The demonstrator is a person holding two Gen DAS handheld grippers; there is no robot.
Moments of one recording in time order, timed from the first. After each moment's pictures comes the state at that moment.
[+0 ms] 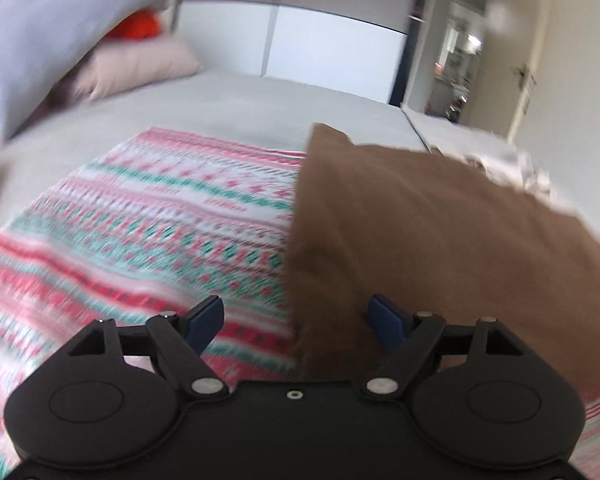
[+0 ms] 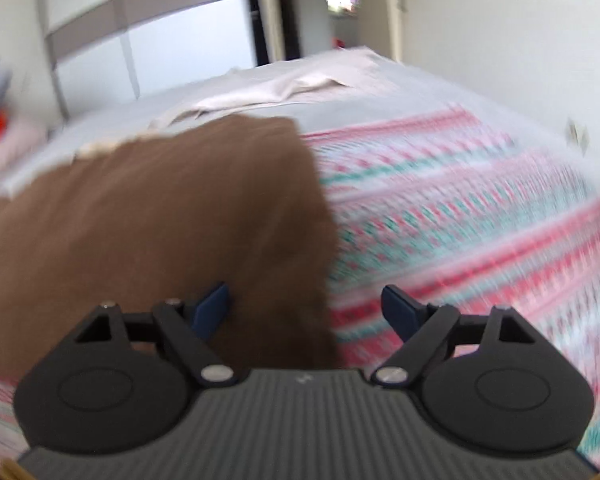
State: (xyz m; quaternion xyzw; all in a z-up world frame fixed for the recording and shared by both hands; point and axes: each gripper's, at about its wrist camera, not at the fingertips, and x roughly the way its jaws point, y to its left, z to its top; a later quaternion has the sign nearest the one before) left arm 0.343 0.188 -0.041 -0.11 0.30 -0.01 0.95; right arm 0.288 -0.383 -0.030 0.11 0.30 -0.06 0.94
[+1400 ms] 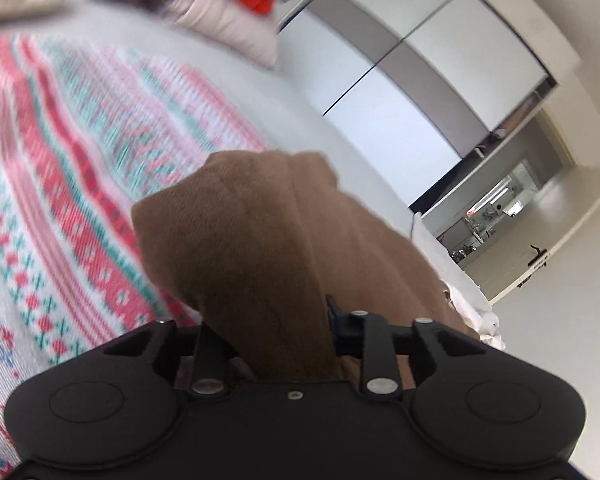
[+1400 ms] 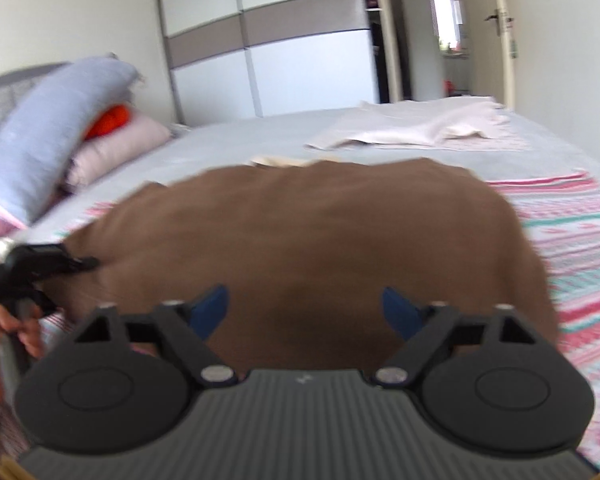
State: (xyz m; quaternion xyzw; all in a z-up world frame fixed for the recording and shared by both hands) left arm 0.326 0.114 -0.061 -0.38 0.20 0.05 0.90; right arm 0.258 -0.243 0.004 0.06 0.24 0.12 0.96
